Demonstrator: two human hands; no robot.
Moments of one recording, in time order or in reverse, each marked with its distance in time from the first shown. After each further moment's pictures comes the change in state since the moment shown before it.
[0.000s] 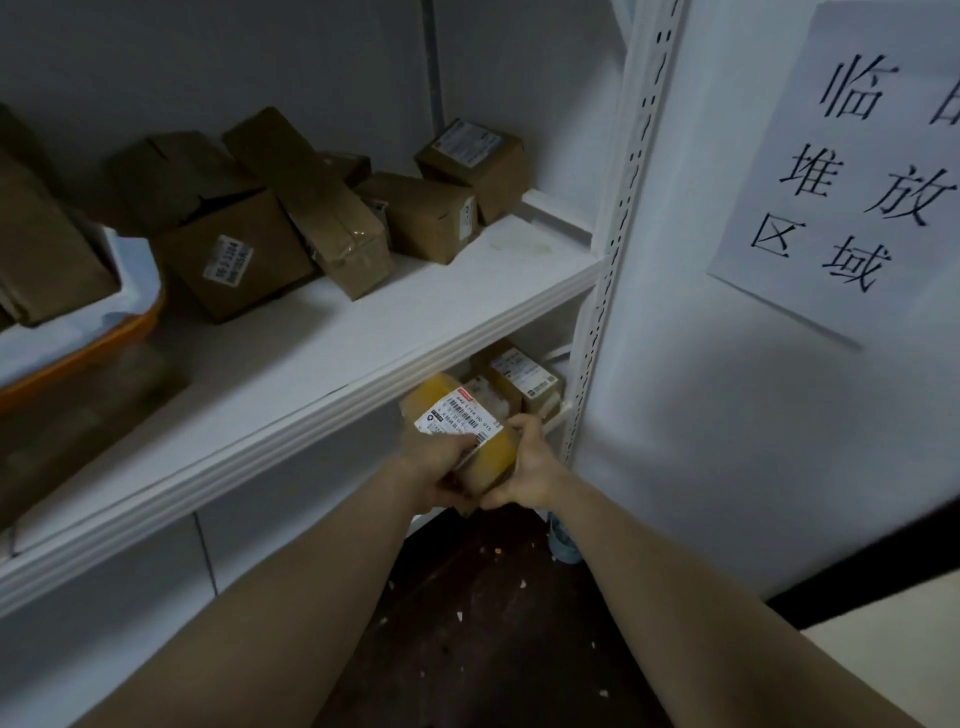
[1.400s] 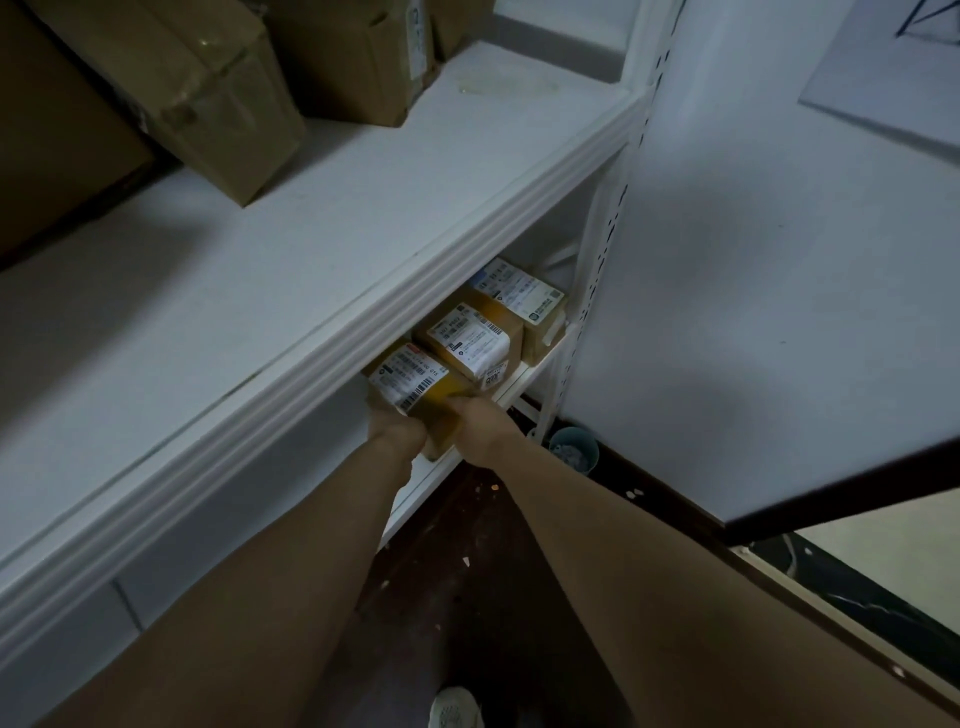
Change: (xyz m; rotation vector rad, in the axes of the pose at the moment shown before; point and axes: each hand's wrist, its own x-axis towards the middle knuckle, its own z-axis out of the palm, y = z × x) left_hand 0.230 -0.048 -0.059 0.279 0.210 0.040; right_hand 0.154 0.029 0.096 -0.181 -0.021 0.080
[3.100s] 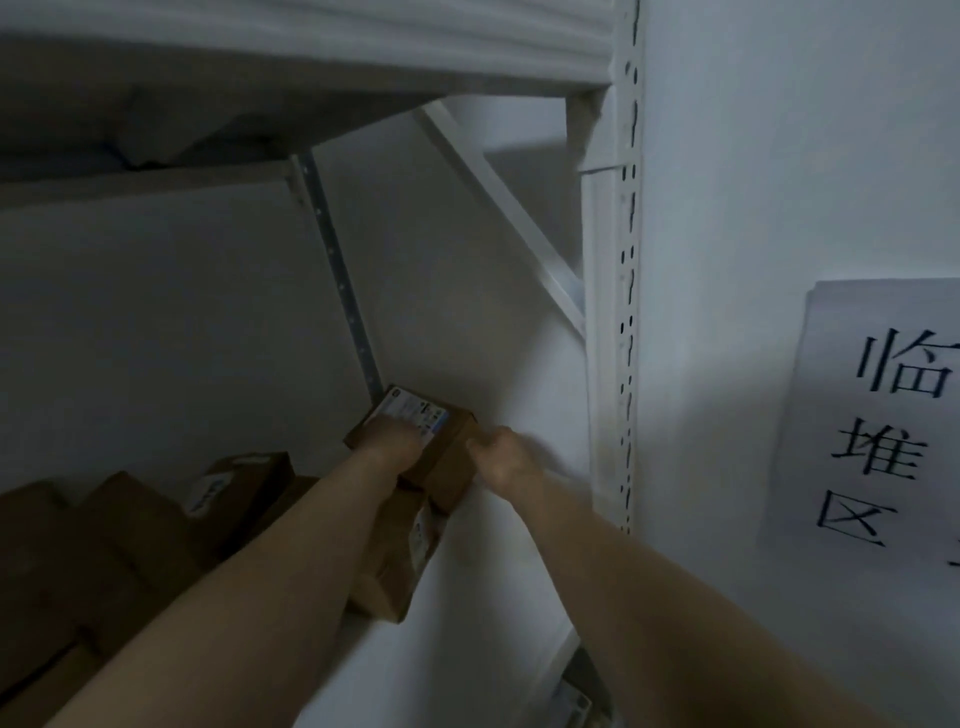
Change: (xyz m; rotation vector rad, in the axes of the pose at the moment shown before) left_hand -0.060 0.463 -0.045 0.747 0.318 0.557; right_hand 0.082 -0.176 -0.361 0.340 0.412 -0.082
